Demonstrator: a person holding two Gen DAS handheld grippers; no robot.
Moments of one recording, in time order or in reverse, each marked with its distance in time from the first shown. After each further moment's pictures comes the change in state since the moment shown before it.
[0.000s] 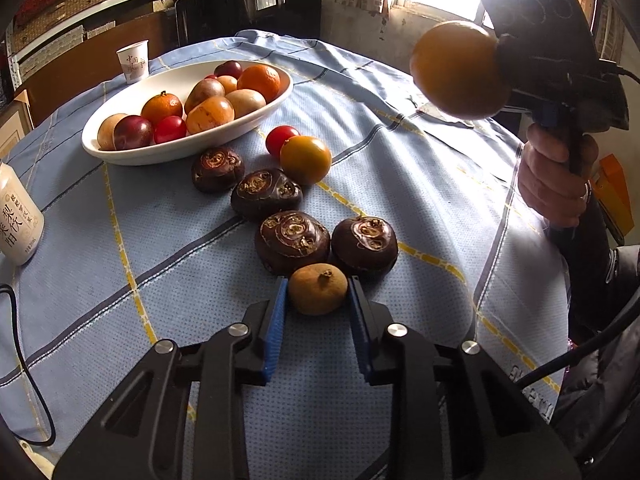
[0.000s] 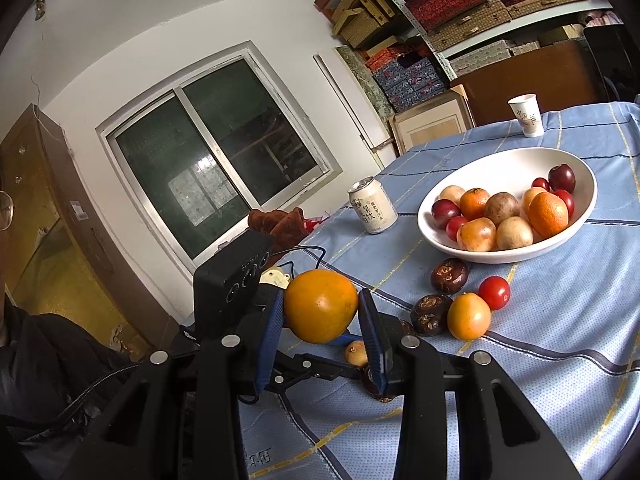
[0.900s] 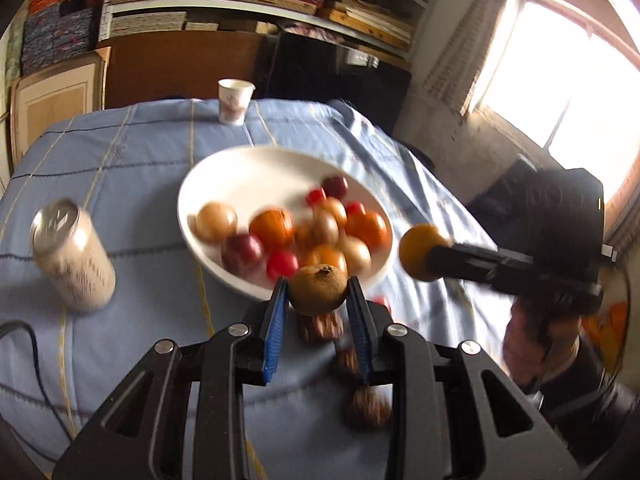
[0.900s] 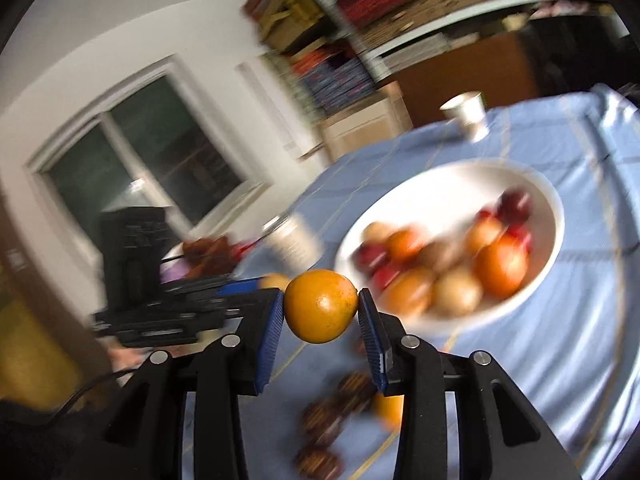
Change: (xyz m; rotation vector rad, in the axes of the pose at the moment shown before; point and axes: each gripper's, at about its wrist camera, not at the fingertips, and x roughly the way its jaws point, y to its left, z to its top) left arm -0.042 0.098 0.097 -0.381 -0.222 0.077; right arm 0.050 -0.058 0.075 0.115 -0.074 -0.343
